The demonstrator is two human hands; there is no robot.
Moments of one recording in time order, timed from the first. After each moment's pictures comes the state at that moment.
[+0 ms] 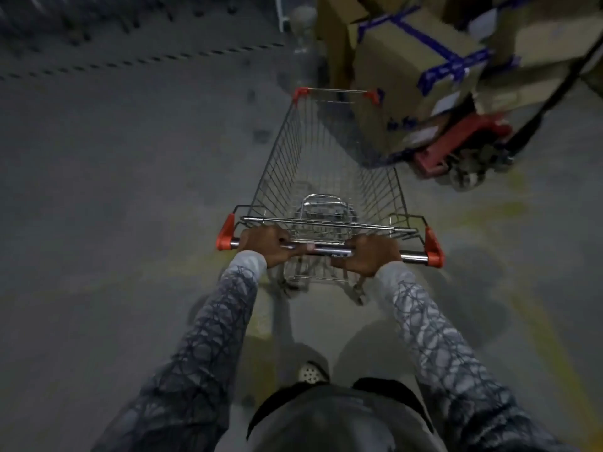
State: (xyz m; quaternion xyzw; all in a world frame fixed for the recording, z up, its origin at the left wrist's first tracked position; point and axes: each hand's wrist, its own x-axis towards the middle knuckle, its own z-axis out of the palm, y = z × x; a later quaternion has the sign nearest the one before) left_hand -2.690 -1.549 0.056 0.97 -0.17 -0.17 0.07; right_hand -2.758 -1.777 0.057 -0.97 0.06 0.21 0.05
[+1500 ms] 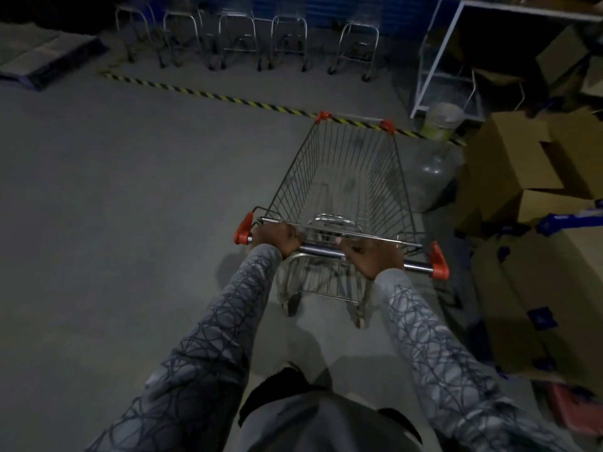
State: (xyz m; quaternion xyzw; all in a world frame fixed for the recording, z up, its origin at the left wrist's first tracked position) left_hand -1.896 -1.377 0.046 0.99 0.04 -0.12 0.06; right_hand -1.894 -1.614 0.055 -0.98 -0.07 0.14 0.10
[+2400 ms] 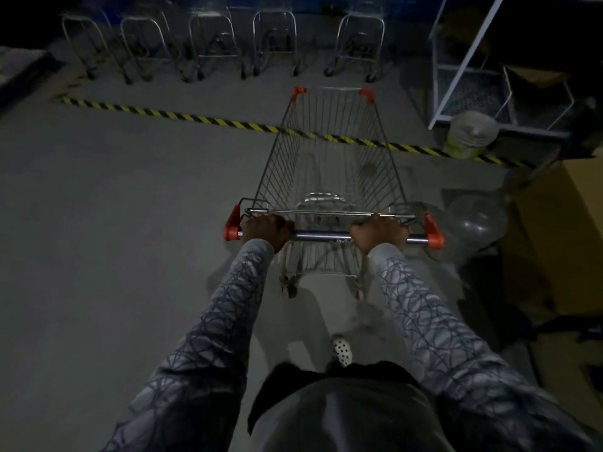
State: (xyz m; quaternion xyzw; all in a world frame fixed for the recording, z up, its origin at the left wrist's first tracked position) left_hand -1.335 -1.202 0.040 0.99 0.09 -0.13 0.06; right_hand -1.313 -1.438 0.062 -0.98 0.08 0.16 0.06
